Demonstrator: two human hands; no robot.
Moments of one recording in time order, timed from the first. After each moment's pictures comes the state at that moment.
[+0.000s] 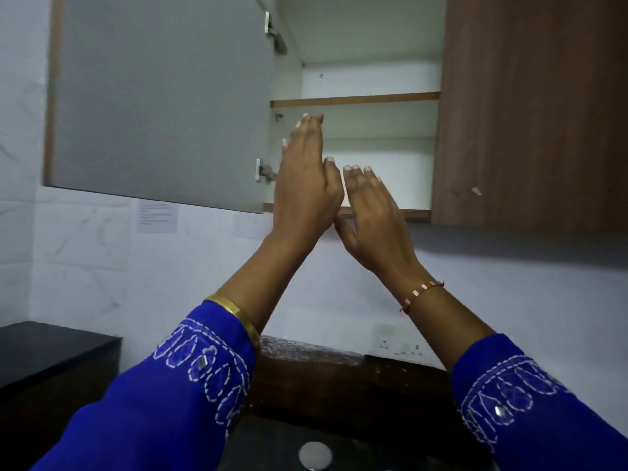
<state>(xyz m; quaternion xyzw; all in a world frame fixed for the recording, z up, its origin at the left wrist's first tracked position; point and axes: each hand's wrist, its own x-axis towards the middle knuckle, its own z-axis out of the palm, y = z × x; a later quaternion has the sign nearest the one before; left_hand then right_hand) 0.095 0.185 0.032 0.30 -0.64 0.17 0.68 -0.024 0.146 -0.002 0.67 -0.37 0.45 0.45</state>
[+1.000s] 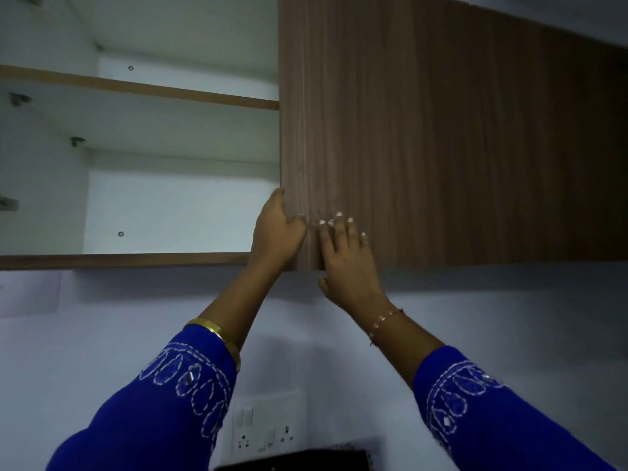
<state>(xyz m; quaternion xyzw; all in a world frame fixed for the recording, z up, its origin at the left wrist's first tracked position) -0.152 -0.006 0.076 0.21 -0.75 -0.14 0.61 -0.279 0.008 0.021 0.49 -0.68 0.22 0.50</state>
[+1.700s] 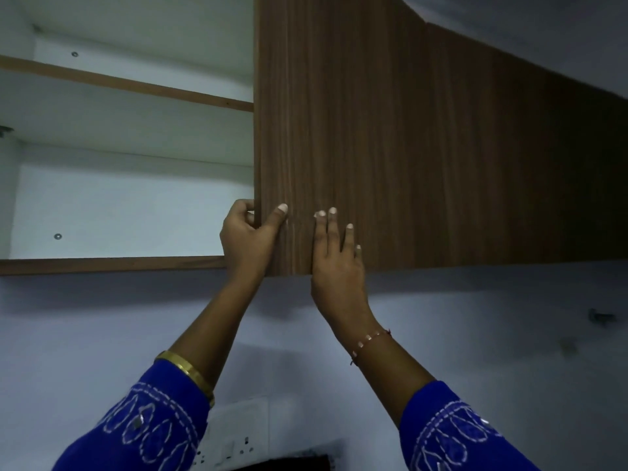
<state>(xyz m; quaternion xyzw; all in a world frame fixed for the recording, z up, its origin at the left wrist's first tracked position) -0.181 0.008 0.064 0.12 -0.62 -0.25 0.73 -0.293 0.044 0.013 0.41 -0.67 0.33 0.52</state>
